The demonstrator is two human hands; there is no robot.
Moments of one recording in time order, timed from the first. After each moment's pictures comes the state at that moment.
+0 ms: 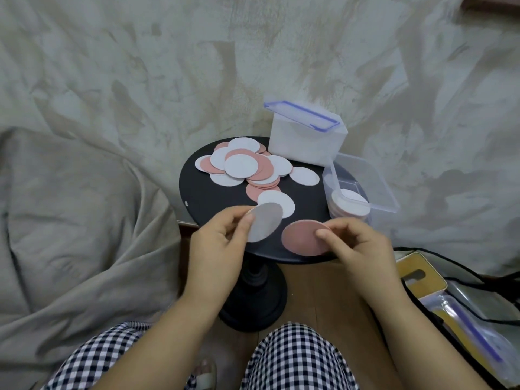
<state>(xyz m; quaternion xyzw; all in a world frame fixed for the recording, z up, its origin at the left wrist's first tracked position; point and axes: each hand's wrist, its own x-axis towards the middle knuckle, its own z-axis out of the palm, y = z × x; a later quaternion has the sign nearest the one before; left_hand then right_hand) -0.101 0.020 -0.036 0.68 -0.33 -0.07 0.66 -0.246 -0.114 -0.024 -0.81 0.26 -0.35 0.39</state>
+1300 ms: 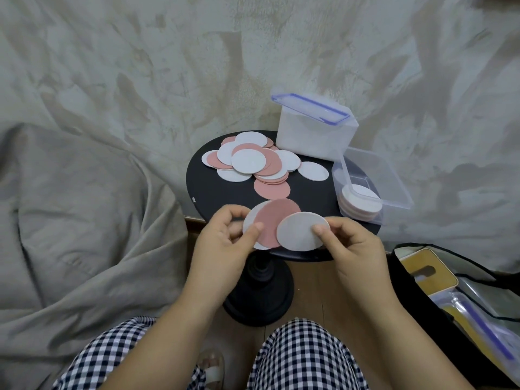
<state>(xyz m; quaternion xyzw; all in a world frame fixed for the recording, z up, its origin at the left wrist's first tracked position) -0.093 0.026 -0.046 0.62 -0.29 -0.21 0.70 -0.229 -0.102 -0.039 -0.77 0.26 -0.37 0.44</state>
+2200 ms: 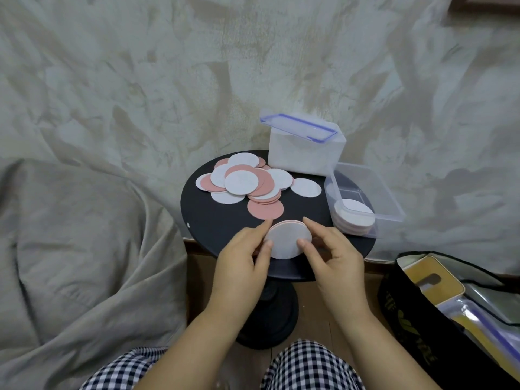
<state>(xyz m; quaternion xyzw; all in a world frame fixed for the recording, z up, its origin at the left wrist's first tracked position) -0.099 -0.001 -0.048 0.73 -0.44 0.00 0.52 -0.208 -0.101 -0.051 -0.78 0.25 -0.45 0.36</state>
